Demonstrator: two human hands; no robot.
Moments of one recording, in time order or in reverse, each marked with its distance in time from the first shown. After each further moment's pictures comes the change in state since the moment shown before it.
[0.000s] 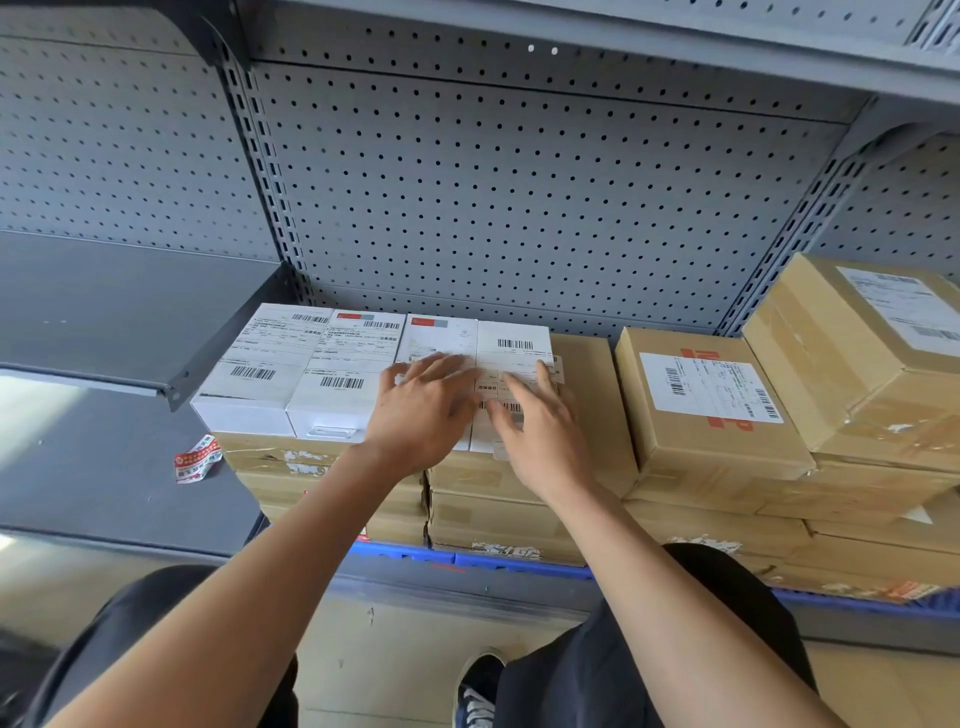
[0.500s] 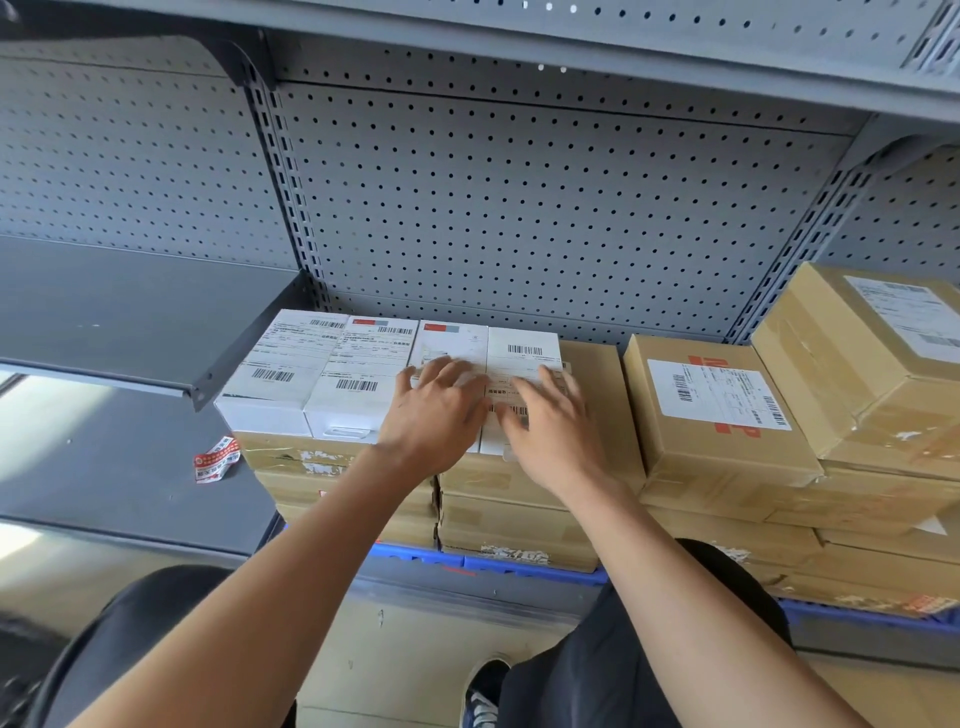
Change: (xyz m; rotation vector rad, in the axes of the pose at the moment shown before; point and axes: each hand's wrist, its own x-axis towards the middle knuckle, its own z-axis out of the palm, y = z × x) left_hand -0.004 0.007 -0.006 0.092 -0.005 0.020; right_hand 0.004 -0.004 -0.012 -0.215 -0.031 -0.082
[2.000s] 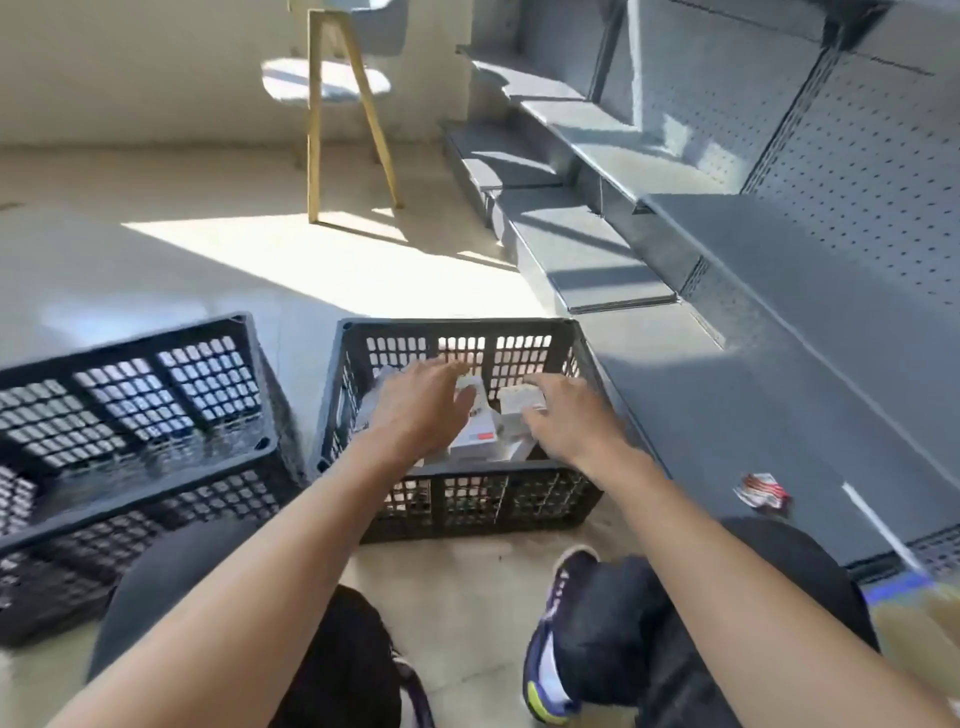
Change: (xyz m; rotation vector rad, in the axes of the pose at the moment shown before) left_hand -0.567 -0.338 -0.185 0.041 0.265 -1.285; right_hand -0.199 -0.602 0.200 0.001 -0.525 -1.089
